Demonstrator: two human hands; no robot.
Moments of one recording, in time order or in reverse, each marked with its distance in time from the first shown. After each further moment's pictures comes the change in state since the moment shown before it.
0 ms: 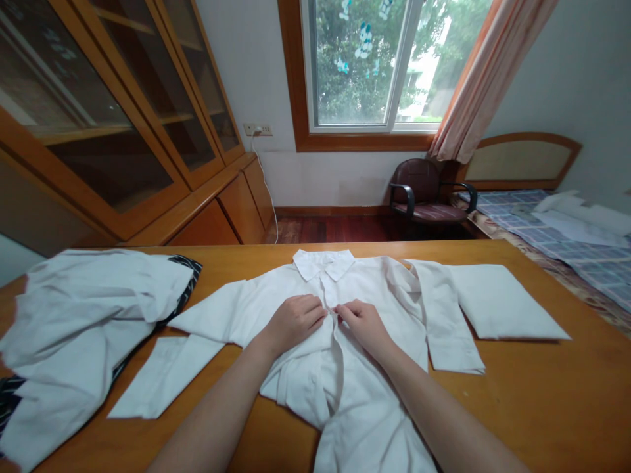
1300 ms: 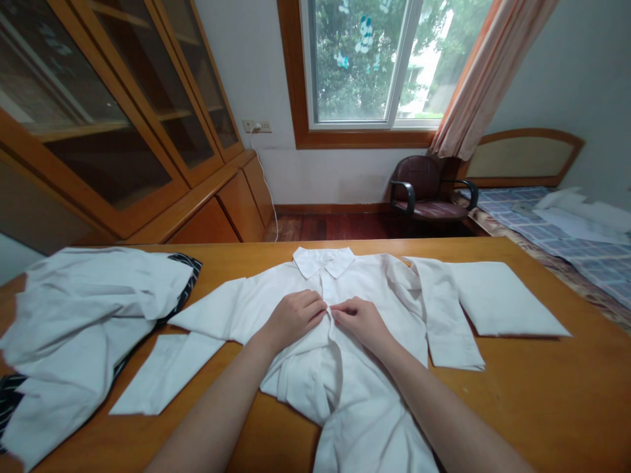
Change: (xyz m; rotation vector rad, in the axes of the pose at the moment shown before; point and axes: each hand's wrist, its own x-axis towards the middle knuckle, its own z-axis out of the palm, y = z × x) left_hand 0.001 0.000 -0.002 -0.090 -0.034 -0.083; right_hand 0.000 0.006 0.002 0.021 -0.039 0.032
